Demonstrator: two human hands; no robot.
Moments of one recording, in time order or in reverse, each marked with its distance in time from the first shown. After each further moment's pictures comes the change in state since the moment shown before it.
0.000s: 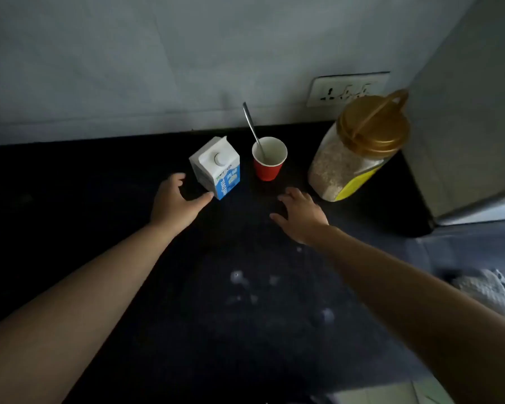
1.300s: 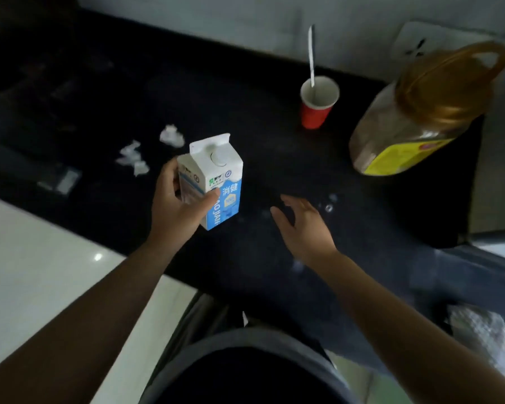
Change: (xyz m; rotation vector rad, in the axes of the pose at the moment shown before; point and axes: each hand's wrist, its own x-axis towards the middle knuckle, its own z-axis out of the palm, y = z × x) left_hand -0.208 0.004 0.053 -0.484 0.428 -0.130; right_hand -0.112 0.034 0.023 0.361 -0.108 -0.308
